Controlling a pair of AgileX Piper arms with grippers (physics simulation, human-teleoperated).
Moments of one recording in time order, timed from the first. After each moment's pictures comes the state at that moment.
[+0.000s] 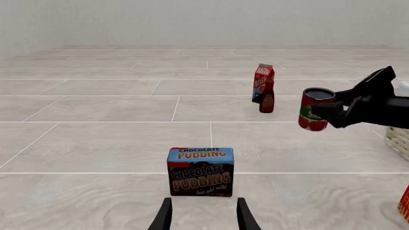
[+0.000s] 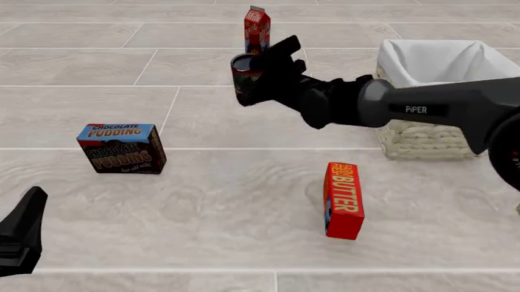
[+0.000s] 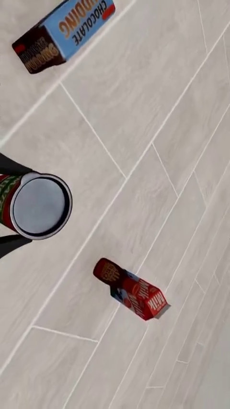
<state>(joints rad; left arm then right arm) 0.00 0.00 0.00 0.00 0.00 0.56 2.00 -1.41 -0.29 -0.23</state>
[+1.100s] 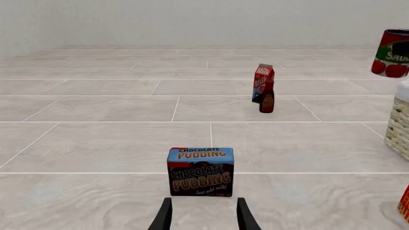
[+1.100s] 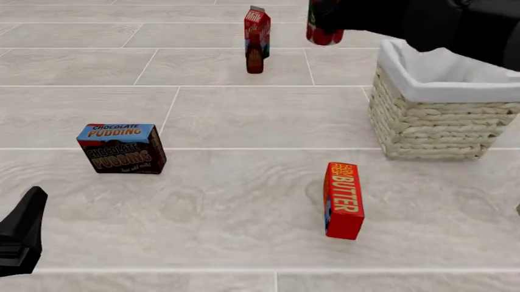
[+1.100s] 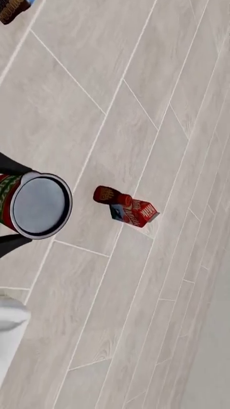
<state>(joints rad) 0.00 0.00 0.00 0.00 0.00 0.34 1.64 -1.42 0.04 -0.20</state>
